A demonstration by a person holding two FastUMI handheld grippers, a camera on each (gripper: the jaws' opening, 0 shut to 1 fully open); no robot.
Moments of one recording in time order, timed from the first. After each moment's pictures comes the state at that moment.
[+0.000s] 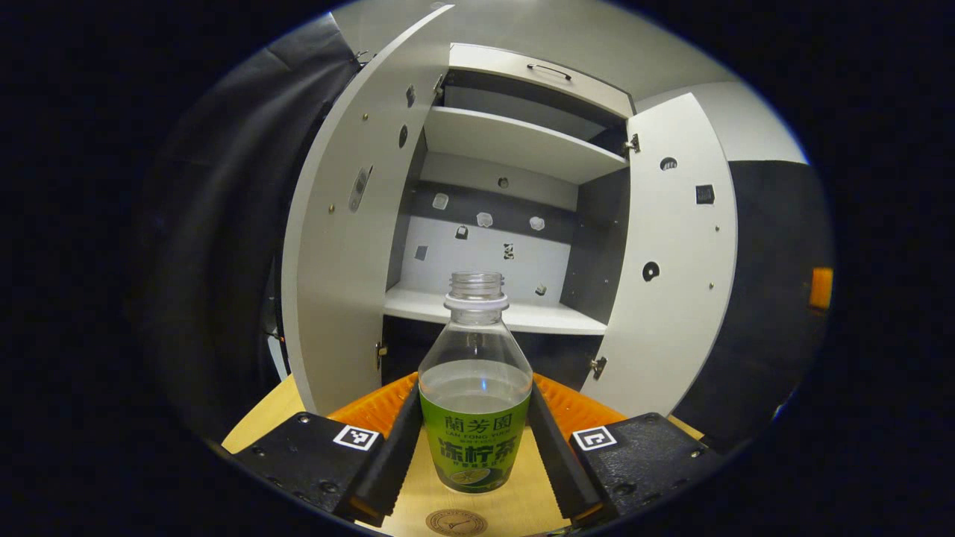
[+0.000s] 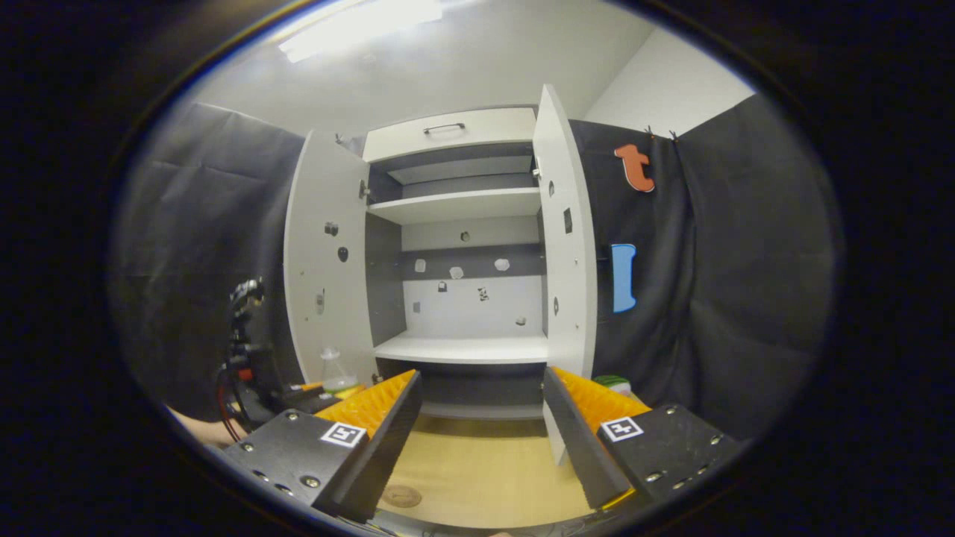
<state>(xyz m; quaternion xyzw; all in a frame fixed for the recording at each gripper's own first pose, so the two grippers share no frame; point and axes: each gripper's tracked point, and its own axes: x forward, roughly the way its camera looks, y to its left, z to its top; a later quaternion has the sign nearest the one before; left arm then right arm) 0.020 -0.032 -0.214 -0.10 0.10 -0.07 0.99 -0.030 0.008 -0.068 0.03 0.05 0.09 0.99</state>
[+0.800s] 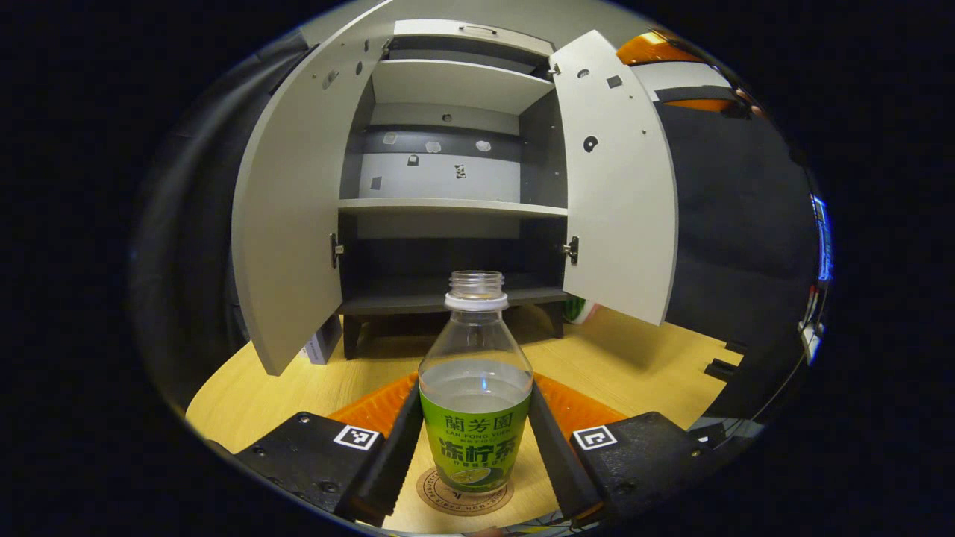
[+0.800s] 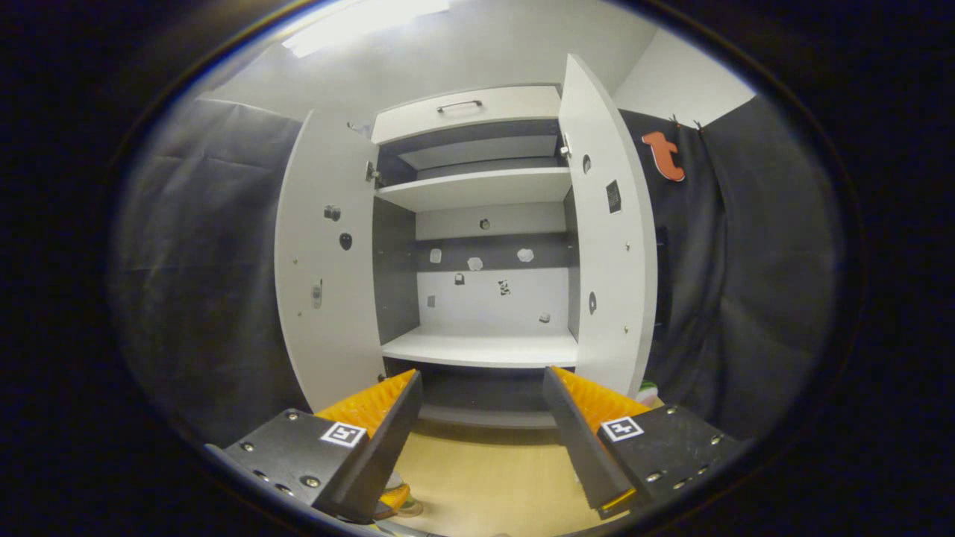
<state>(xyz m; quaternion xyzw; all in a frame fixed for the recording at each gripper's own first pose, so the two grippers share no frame) -0.027 -0.080 -0.385 -0.01 0.13 -0.16 0.98 0.036 0.030 -0.097 0.02 0.07 0.12 0.99</state>
